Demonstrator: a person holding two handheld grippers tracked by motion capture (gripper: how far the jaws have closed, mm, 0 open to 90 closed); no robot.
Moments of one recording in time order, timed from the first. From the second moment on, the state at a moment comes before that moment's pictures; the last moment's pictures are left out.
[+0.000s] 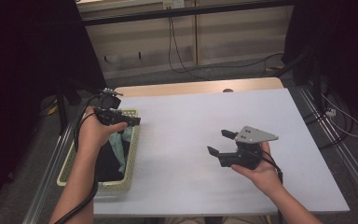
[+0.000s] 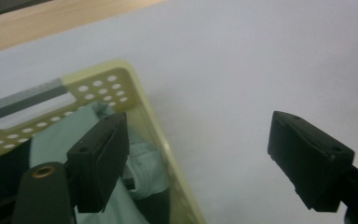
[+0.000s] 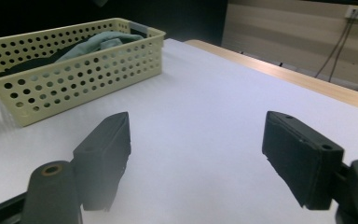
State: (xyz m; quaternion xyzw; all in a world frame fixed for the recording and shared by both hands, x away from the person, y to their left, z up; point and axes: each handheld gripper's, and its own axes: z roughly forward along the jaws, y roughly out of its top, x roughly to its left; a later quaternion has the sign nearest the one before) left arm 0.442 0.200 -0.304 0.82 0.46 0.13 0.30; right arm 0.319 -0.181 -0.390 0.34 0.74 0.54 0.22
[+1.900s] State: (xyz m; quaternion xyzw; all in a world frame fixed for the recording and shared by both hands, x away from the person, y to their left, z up) left arm 0.341 0.196 -0.358 0.81 0.37 0.10 0.44; right arm 0.272 -0.285 -0.411 0.39 0.75 0.50 0.20
